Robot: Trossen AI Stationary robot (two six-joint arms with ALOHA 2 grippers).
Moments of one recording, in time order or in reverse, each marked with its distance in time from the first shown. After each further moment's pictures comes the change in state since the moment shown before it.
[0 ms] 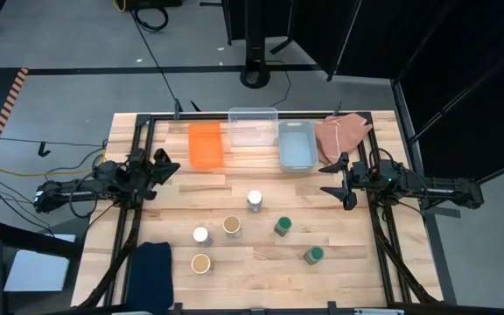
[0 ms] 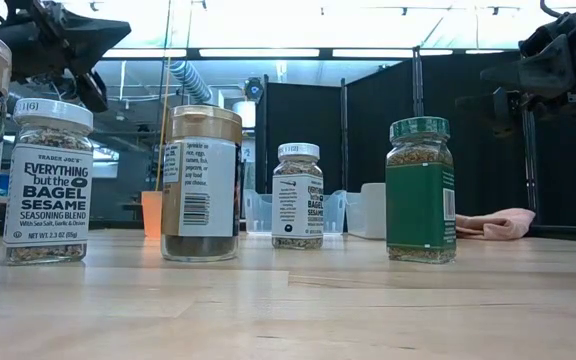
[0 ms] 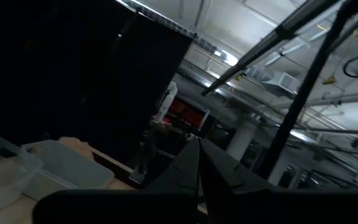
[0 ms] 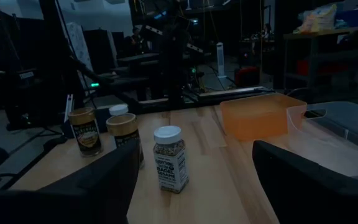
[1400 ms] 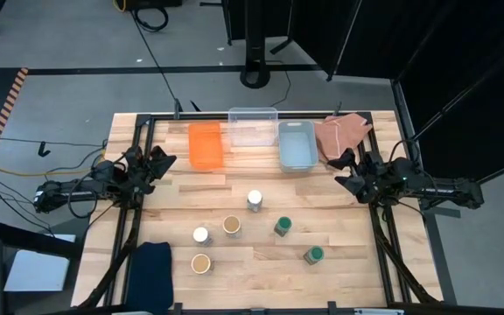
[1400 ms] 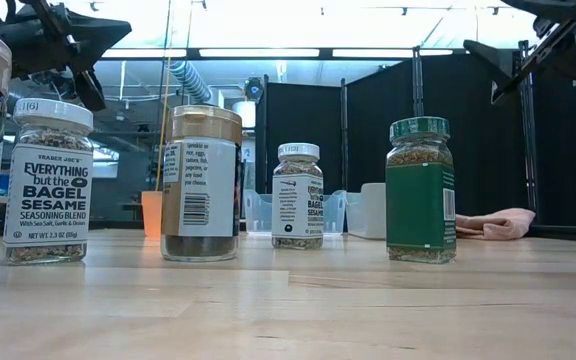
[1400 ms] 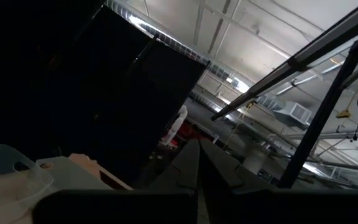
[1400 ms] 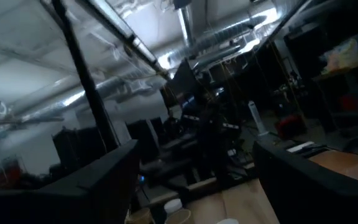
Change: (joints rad) left arm 0.000 0.000 0.000 0.060 -0.110 -0.049; right arm 0.000 0.001 0.000 0.364 0.009 0.337
